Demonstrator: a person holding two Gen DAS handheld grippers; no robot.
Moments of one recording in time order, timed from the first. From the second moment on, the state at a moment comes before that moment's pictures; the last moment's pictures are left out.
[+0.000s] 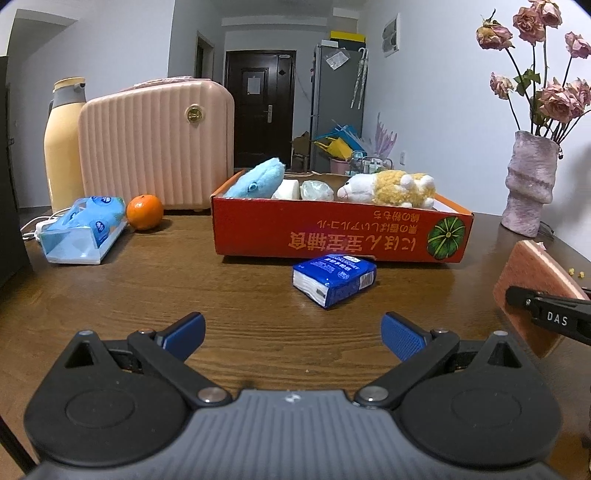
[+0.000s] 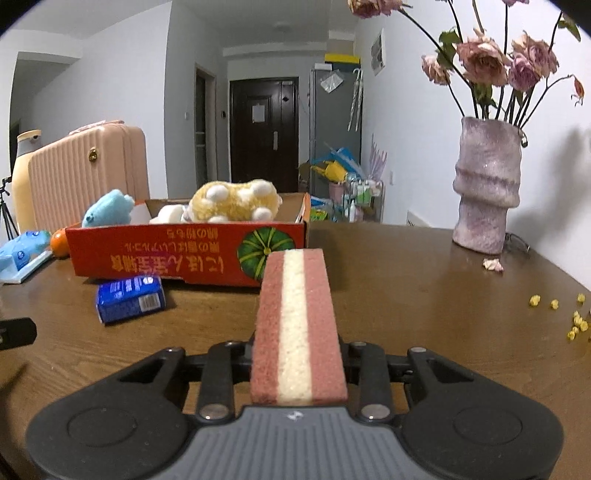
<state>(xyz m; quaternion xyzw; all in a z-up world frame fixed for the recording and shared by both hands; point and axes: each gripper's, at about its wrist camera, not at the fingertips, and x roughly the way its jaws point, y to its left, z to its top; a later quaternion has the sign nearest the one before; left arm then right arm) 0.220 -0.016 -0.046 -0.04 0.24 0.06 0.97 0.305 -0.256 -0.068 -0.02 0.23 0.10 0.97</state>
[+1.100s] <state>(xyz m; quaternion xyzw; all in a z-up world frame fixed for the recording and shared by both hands) 0.318 -0.027 -0.058 -0.05 0.28 0.06 0.96 0.359 -0.230 -0.062 0.03 0.20 0.06 0.98</state>
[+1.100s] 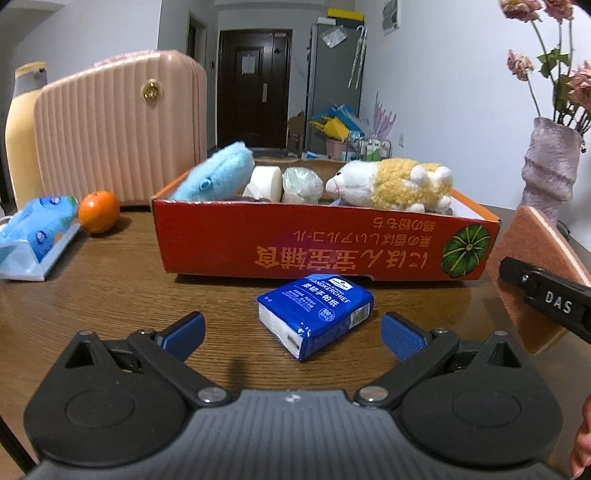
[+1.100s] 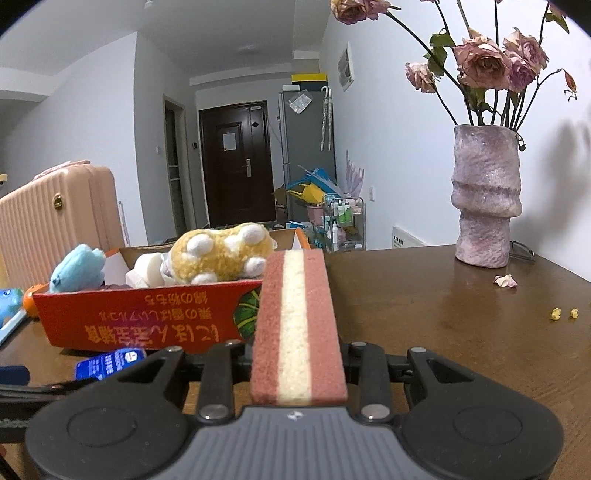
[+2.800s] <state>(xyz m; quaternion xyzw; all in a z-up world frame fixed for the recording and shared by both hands) 0.382 -0.039 -0.076 -0.05 0.34 0.08 0.93 0.384 -0.249 -0.066 0.08 0.22 0.05 0.97</state>
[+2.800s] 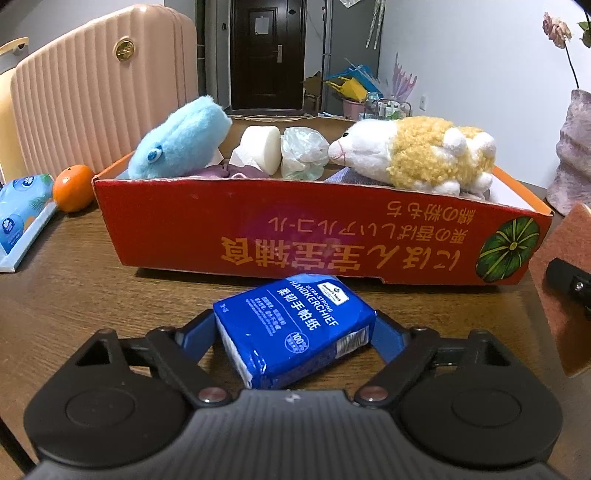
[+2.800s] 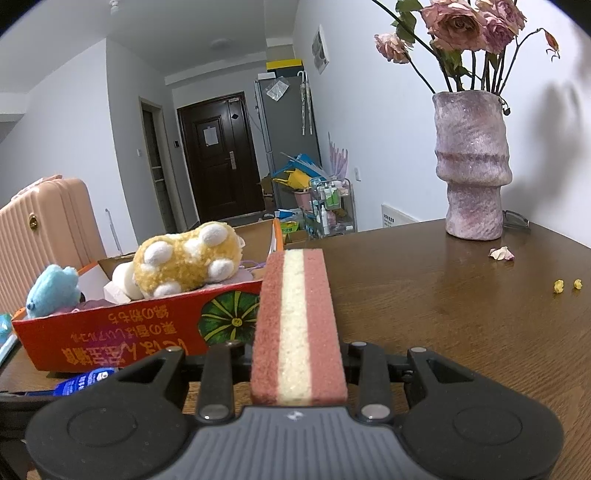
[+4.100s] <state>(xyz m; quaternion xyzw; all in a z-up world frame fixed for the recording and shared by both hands) 0.307 -0.023 -0.010 -0.04 0.15 0.07 0.98 0.368 -0.230 -0.035 0.06 0.10 0.09 0.99</state>
